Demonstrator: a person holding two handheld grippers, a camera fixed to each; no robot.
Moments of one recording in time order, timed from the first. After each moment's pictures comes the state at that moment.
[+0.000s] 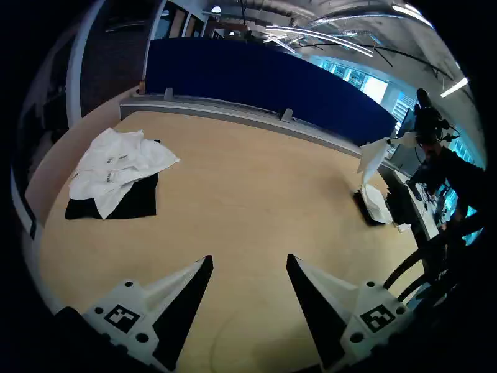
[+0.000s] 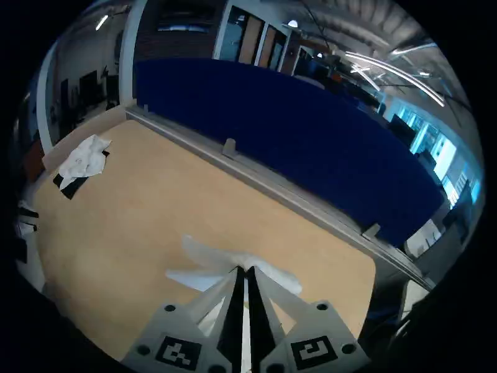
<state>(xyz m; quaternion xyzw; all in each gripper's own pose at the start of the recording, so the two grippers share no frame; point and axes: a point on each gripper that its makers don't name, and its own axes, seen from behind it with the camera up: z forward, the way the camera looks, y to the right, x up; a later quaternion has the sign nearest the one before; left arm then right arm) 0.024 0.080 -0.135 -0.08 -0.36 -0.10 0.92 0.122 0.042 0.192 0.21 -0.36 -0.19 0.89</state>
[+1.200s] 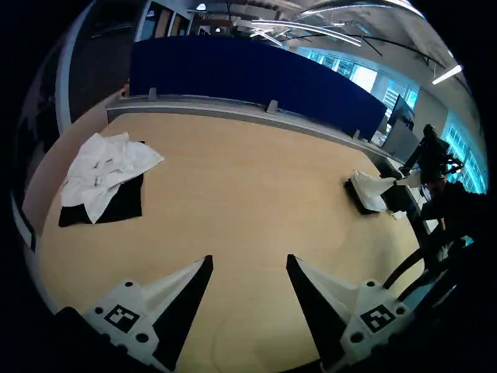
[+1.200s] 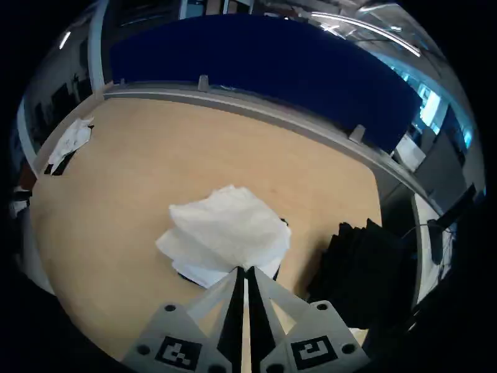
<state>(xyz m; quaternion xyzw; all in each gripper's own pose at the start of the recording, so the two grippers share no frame) 0.024 0.109 -0.142 -0.11 -0.37 -0.08 0.92 0.005 0.144 0.048 0.12 -0.45 -0.13 0.88</state>
